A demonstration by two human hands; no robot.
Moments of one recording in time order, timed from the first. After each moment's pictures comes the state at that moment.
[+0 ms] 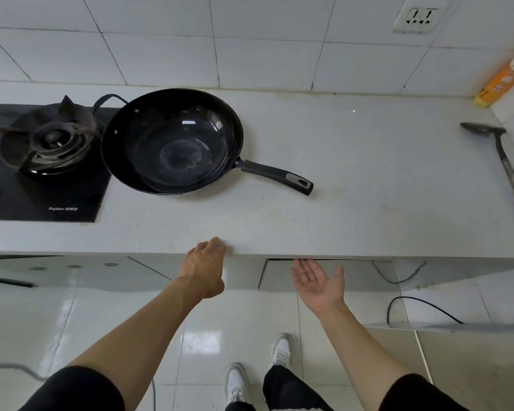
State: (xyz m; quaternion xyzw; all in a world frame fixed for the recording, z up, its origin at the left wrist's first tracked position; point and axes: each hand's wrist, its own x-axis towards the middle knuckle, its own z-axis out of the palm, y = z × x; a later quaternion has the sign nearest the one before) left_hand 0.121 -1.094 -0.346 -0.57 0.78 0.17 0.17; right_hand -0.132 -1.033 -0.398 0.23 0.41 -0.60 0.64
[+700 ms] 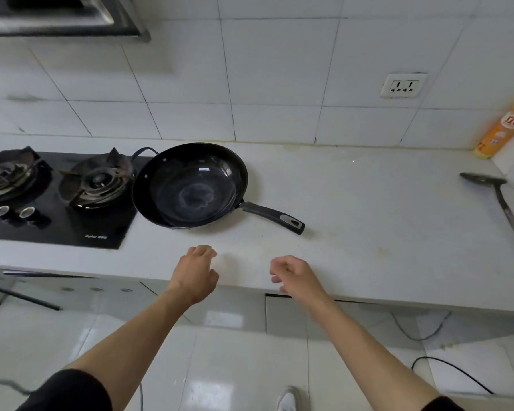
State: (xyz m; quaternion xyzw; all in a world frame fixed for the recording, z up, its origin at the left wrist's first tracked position) left_hand 0.117 -1.102 -0.288 -0.66 0.74 0.13 -0.02; right_hand -0.128 -1.078 -0.287 -0.43 0.62 -0.31 0.58
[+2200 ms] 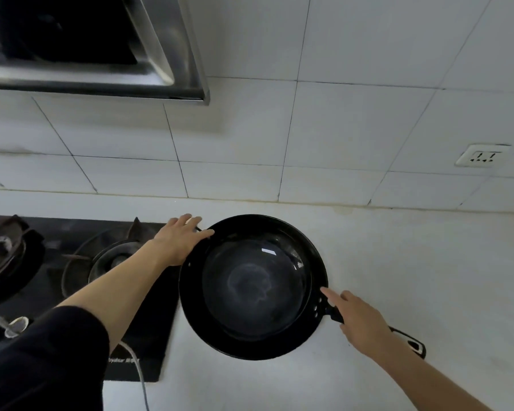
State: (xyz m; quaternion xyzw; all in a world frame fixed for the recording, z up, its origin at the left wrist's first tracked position) left_hand 0.353 -1.463 -0.223 -0.50 0.83 -0.03 0.23; right_hand -0.033 -1.287 -0.291 -0.71 0.69 0.06 0.16
